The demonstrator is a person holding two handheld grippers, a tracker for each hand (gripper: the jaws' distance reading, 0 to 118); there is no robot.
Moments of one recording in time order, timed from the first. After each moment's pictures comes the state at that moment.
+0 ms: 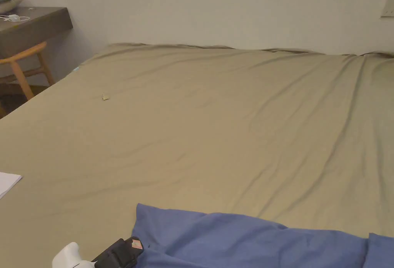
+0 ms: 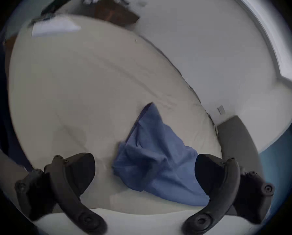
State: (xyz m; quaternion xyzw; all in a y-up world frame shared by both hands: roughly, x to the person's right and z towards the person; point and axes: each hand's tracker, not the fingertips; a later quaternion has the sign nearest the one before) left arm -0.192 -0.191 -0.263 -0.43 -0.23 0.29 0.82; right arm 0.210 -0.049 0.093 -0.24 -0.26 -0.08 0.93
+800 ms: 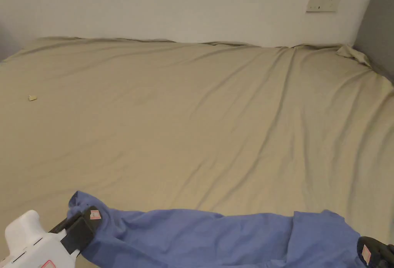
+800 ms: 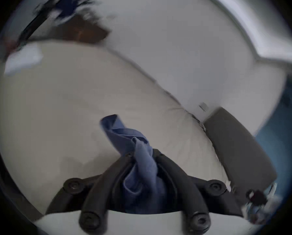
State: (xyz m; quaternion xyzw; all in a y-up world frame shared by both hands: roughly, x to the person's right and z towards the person) left arm -0.095 -0.104 -0.234 -0.28 -0.34 0.19 0.88; right arm 0.224 -0.045 0.129 -0.23 -0.29 -0.11 0.93
